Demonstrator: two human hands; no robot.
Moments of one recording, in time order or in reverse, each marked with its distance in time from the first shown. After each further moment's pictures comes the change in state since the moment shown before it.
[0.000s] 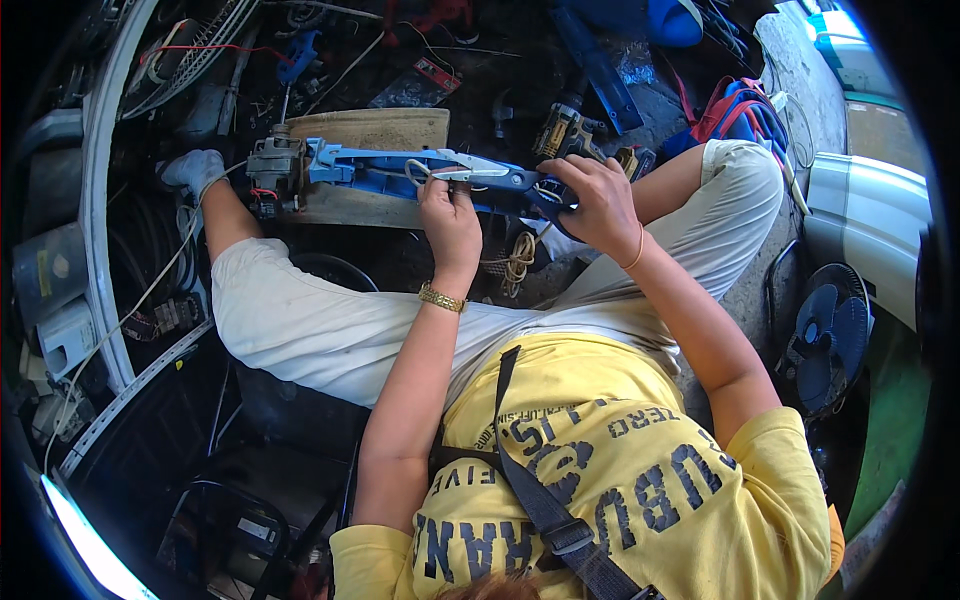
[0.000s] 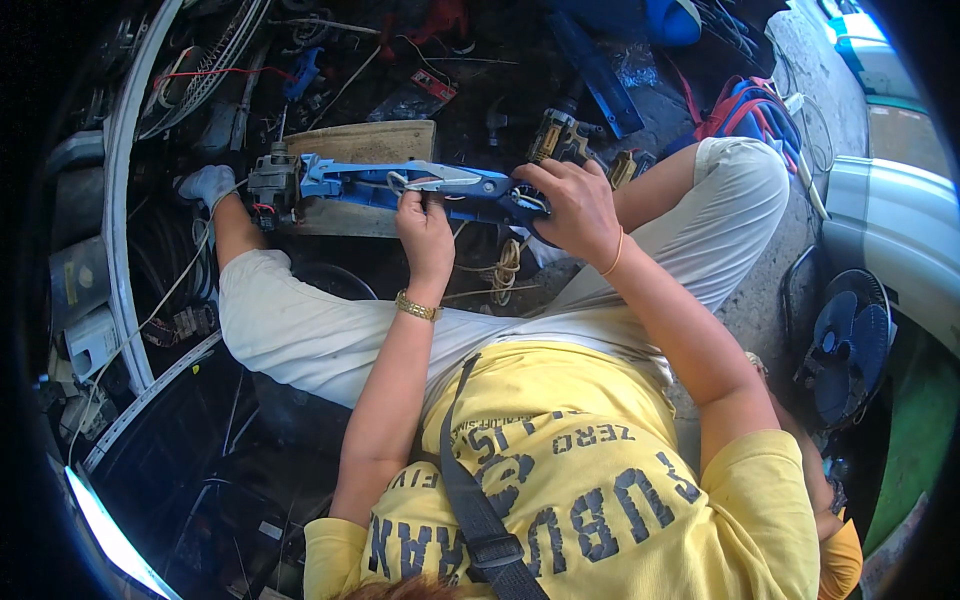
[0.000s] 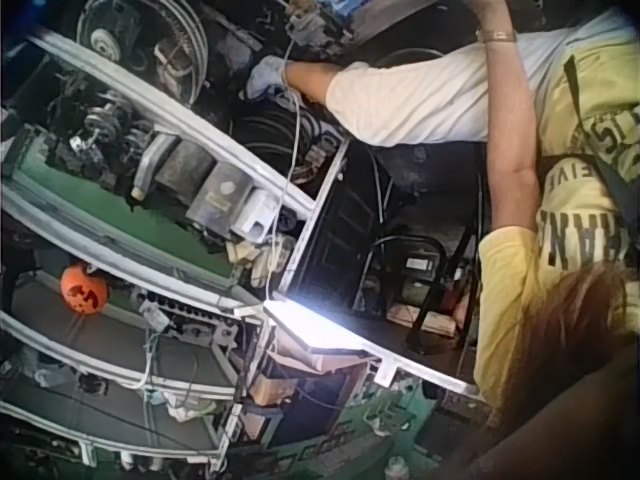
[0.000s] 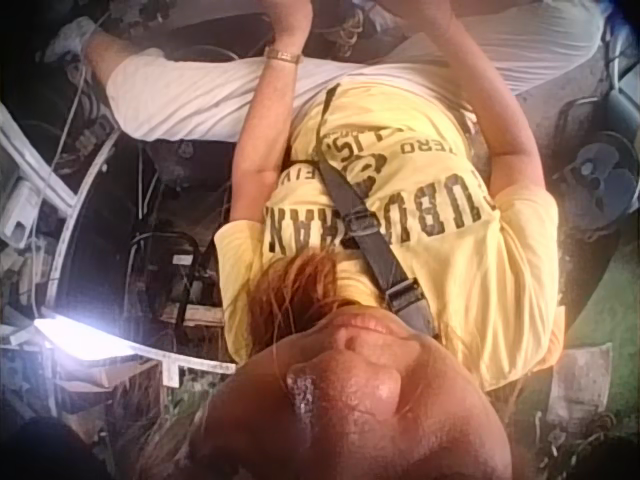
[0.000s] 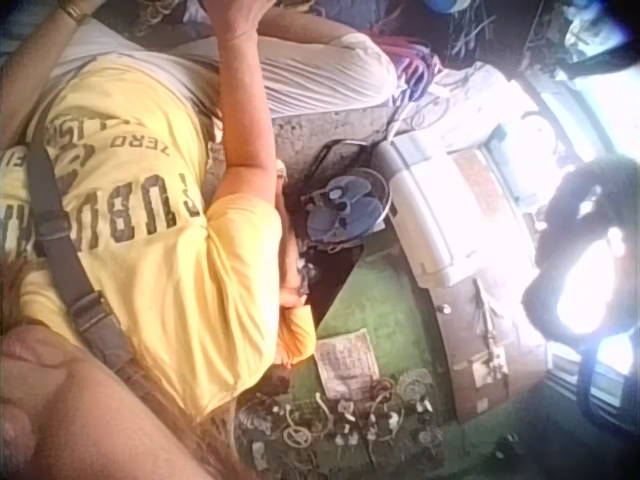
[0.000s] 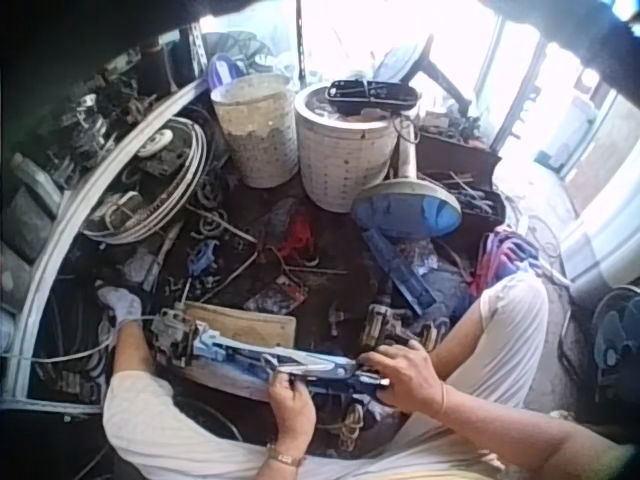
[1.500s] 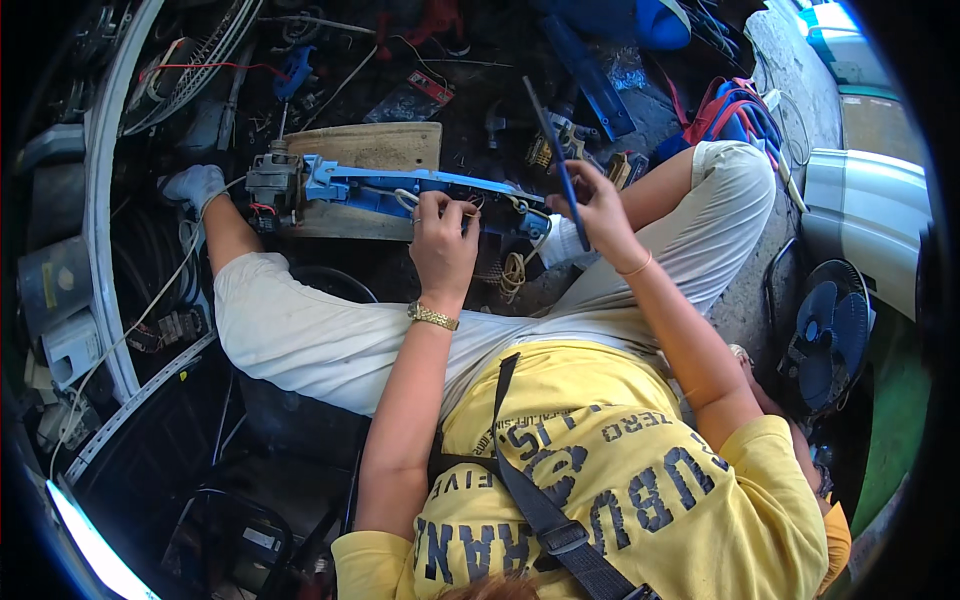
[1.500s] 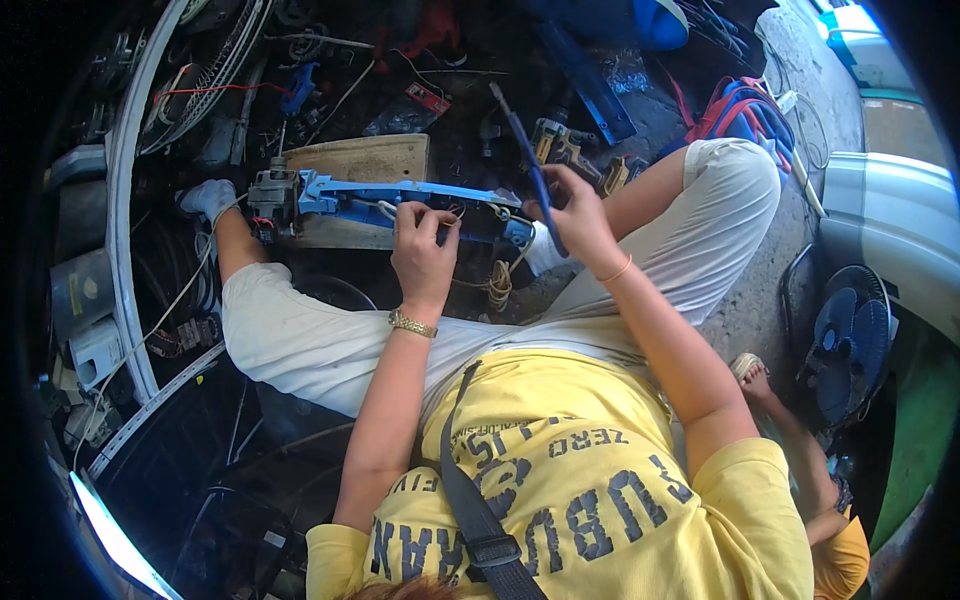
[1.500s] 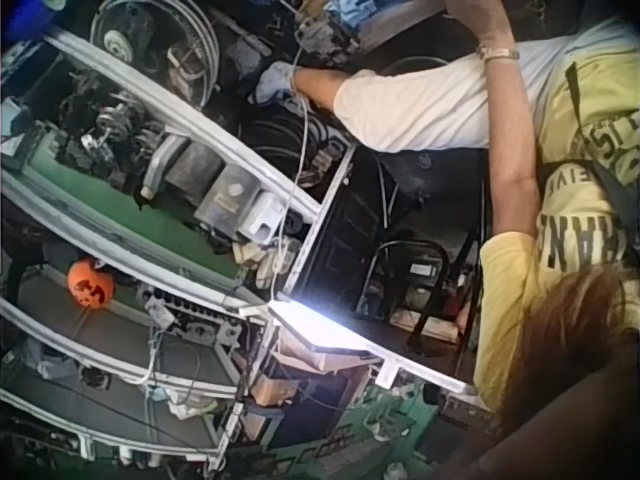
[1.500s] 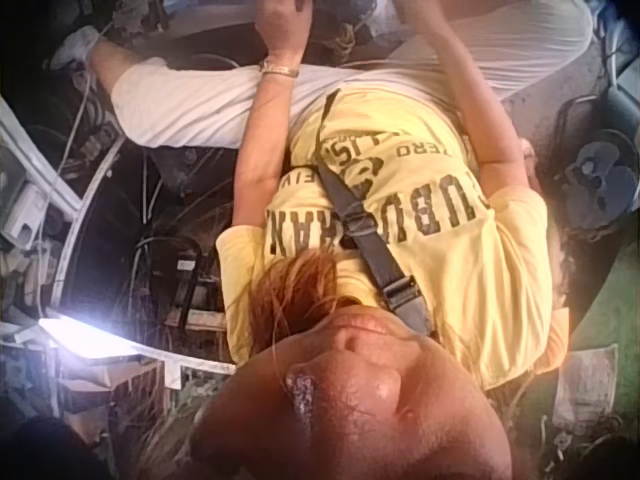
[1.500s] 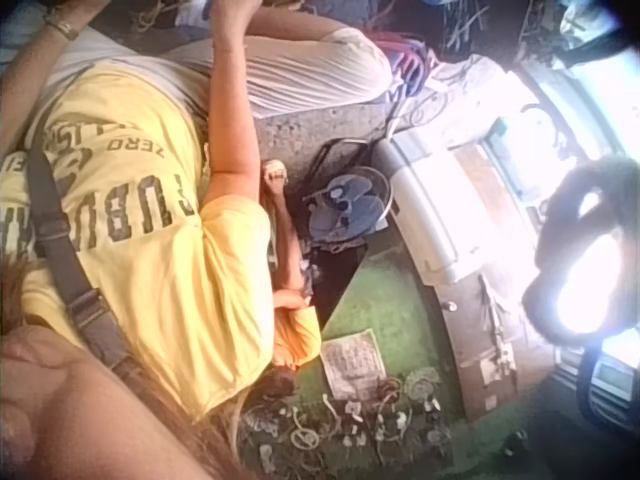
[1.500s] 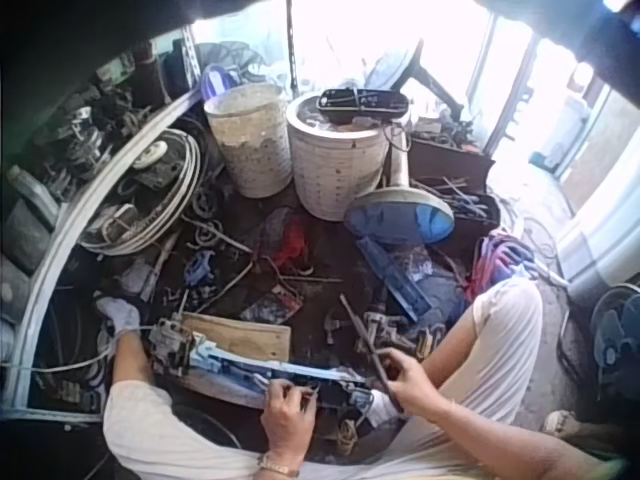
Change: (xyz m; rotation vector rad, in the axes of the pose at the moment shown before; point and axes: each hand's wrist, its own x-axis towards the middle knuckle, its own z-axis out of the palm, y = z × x) left_hand -0.010 0.019 -0.016 0.411 -0.137 0.220; right_hand -0.021 0.026 0.032 0.964 0.048 0.609
